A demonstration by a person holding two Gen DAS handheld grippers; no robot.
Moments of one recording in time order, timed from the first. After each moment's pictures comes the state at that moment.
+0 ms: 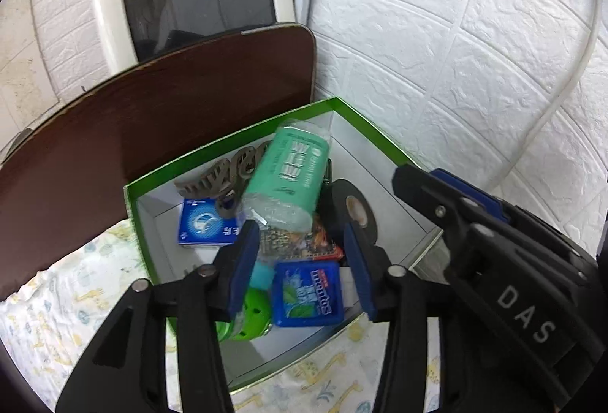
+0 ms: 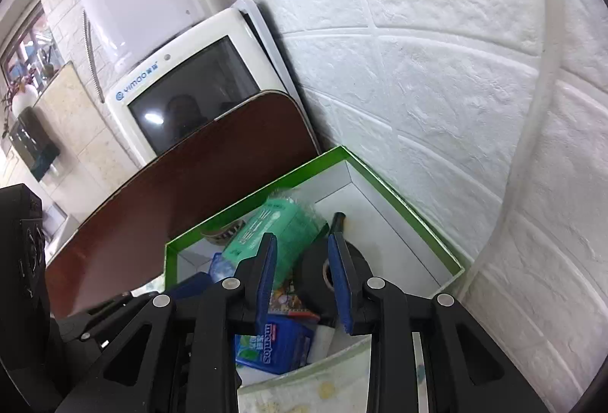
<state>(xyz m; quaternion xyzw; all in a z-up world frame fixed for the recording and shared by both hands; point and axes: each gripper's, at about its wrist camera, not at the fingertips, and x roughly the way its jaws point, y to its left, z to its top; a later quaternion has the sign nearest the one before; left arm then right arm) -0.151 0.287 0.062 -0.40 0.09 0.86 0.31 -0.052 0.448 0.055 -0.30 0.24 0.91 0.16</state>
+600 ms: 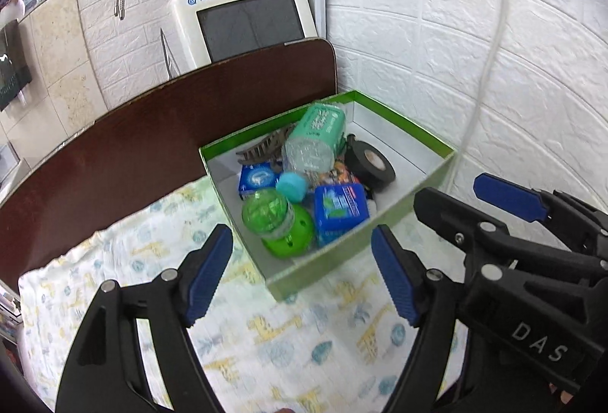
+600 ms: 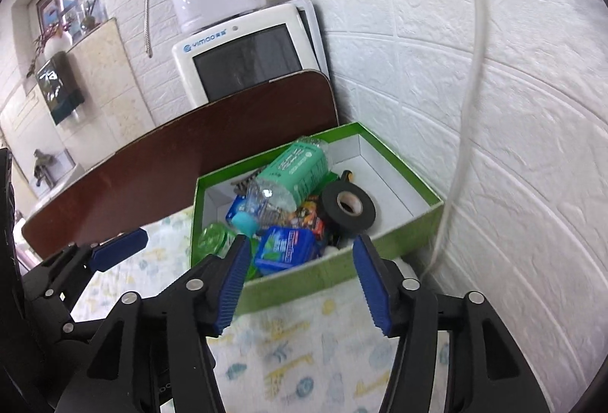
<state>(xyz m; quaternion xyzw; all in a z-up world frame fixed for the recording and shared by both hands) -0.055 0.220 0.055 -0.33 0.13 0.90 0.27 0.028 0.366 0.059 -0.31 0.16 0.92 0.15</state>
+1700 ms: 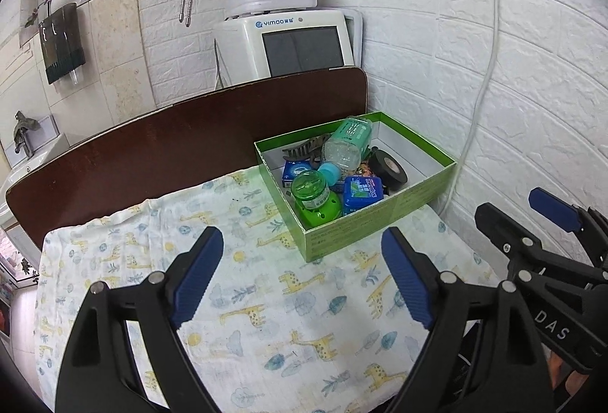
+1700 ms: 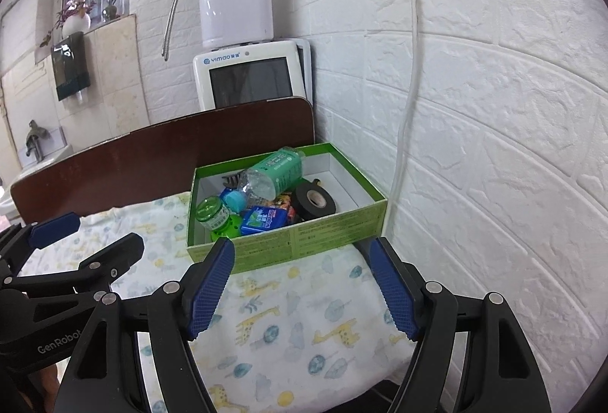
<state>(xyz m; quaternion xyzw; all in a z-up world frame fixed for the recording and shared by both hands) 0.006 0.162 0.077 -0.29 0.09 0.93 0.21 0.104 0.328 0.078 -0.27 0.08 0.94 0.20</state>
